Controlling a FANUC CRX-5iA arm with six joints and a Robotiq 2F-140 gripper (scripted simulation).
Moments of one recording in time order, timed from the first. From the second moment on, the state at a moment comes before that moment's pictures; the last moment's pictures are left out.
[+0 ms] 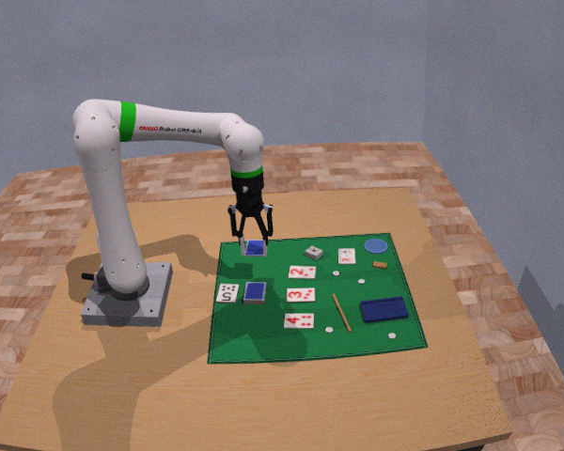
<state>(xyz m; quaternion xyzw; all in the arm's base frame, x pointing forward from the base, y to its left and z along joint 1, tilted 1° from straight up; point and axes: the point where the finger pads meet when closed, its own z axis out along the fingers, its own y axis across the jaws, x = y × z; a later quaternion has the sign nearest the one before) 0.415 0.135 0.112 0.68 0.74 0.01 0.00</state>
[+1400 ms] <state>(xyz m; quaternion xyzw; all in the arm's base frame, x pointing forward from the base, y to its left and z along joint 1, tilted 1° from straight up) 0.415 0.143 0.096 0.68 0.74 0.01 0.00</state>
